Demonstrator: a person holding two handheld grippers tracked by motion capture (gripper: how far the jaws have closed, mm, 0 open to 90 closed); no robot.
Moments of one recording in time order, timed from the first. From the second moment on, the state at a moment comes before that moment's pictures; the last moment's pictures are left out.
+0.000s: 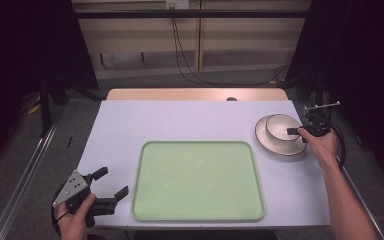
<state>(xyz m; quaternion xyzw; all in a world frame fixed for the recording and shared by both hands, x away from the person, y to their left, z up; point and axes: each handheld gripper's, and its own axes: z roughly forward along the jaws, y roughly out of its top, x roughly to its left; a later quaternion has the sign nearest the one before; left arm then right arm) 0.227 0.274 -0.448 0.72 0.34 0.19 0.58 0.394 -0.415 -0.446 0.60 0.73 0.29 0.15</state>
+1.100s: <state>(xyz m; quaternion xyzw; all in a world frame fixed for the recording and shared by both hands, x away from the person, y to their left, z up) 0.225 0.275 -0.447 0.72 0.34 0.20 0.57 0.394 -0.408 -0.445 0.61 0.71 0.31 0.14</state>
